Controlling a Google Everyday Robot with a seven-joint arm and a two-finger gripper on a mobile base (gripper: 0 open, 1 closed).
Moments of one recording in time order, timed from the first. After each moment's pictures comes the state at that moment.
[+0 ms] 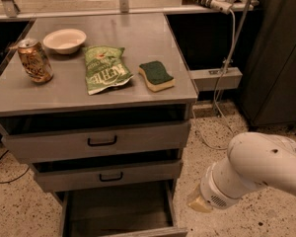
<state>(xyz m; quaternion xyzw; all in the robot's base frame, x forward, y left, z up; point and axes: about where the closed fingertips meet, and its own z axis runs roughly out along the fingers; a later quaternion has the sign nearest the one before) 0.366 -0.133 0.648 -0.53 0.83 0.13 0.12</state>
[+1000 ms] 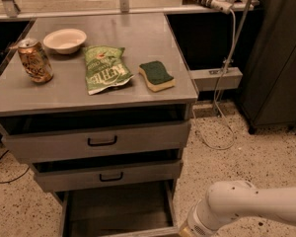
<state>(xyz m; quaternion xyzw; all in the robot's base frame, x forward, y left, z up) 0.343 -0.129 0.465 -0.46 0.87 0.16 0.08</state>
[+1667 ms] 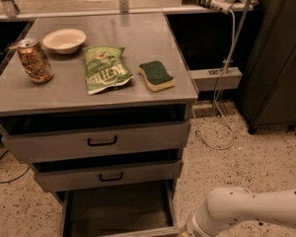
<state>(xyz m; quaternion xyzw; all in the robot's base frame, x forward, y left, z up) 0.335 -0.124 0.439 -0.44 0.88 0.18 0.07</state>
